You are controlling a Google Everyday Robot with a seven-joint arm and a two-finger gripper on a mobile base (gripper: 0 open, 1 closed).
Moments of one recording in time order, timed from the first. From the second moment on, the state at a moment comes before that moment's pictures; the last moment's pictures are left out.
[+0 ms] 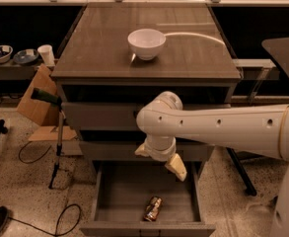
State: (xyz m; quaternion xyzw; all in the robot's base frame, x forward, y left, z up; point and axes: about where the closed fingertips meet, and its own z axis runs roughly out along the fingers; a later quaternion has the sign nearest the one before) arm 0.509 -0.058 0.563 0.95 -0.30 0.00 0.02
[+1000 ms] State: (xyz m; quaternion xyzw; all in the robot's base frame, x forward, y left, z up) arm 0.493 -0.066 0.486 0.93 -0.34 -0.03 -0.11
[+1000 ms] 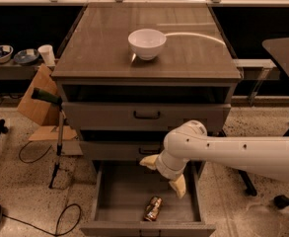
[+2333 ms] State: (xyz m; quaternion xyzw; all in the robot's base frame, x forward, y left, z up) arm 0.541 0.016 0.347 0.92 -0.32 -0.06 -0.20
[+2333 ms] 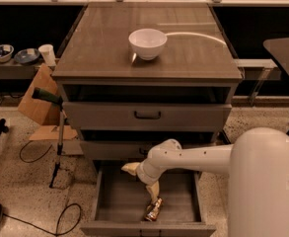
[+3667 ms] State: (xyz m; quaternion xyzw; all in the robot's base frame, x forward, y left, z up) arm 0.569 0.043 0.187 0.92 -0.33 -0.09 -0.18
